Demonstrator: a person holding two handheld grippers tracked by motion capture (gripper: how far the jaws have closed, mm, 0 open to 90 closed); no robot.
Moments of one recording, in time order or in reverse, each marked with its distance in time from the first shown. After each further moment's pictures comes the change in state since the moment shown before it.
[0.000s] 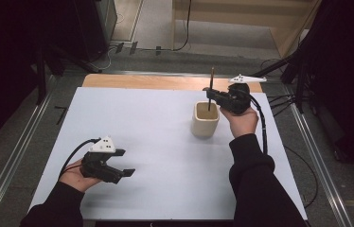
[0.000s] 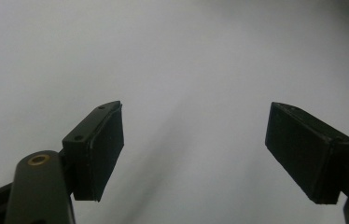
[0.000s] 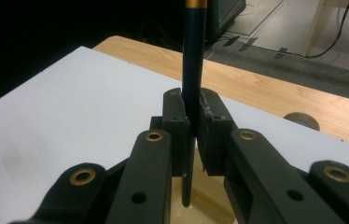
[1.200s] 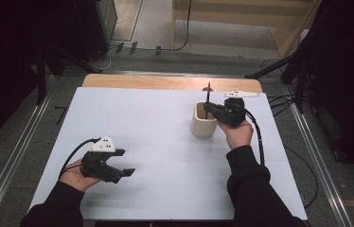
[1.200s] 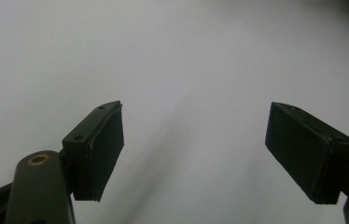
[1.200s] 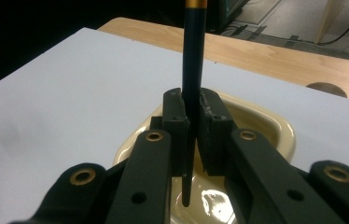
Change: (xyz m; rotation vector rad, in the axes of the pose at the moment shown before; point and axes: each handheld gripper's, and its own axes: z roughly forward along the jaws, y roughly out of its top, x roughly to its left) left arm 0.001 0.000 0.001 0.001 -0.001 -0.005; right arm 0.001 -0.042 0.015 0.019 0.031 0.019
